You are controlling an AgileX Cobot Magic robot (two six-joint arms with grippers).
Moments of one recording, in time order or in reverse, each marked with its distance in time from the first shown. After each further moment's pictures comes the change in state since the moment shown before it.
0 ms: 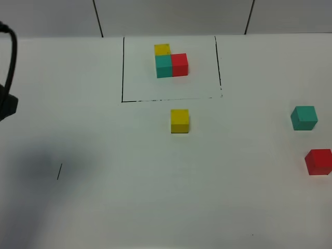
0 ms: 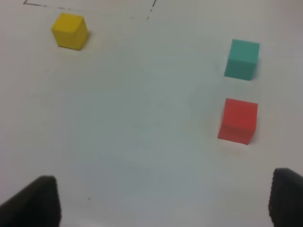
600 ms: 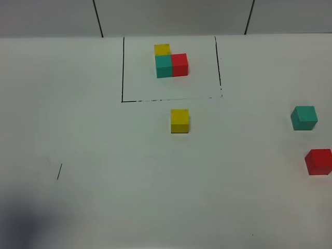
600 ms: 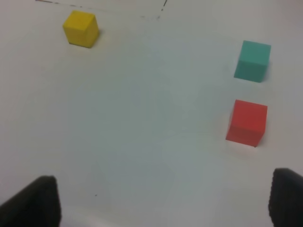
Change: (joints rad) left arm 0.000 -0.413 0.215 -0.054 0.009 -0.020; right arm 0.038 0.000 0.000 0.000 0.000 0.002
